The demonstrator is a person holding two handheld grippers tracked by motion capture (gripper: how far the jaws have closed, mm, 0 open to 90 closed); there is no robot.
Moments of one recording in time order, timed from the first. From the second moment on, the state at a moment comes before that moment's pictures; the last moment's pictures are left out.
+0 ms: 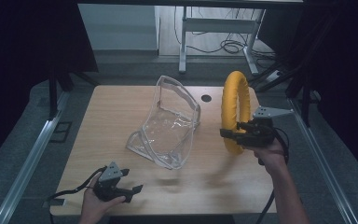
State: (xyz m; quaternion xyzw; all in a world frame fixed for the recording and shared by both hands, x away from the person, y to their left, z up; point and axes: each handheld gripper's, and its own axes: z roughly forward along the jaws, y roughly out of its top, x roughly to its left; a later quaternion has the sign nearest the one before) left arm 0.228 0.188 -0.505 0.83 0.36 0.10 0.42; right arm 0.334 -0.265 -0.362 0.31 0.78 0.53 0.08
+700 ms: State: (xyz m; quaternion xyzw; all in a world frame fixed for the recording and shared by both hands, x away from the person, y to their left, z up) left arm 0.228 0.188 -0.506 0.83 0.36 0.10 0.41; right arm 0.335 -0.257 -0.359 0.33 0.74 0.59 0.10
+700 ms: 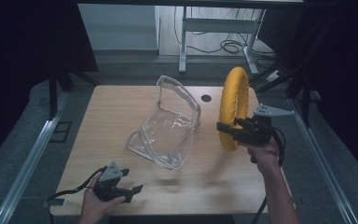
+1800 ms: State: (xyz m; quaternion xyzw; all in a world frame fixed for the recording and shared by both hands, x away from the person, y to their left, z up) left arm 0.227 0.187 -0.507 0.83 0.36 0.10 0.41; right arm 0.322 -0.205 -0.277 0.25 0.67 0.68 0.13
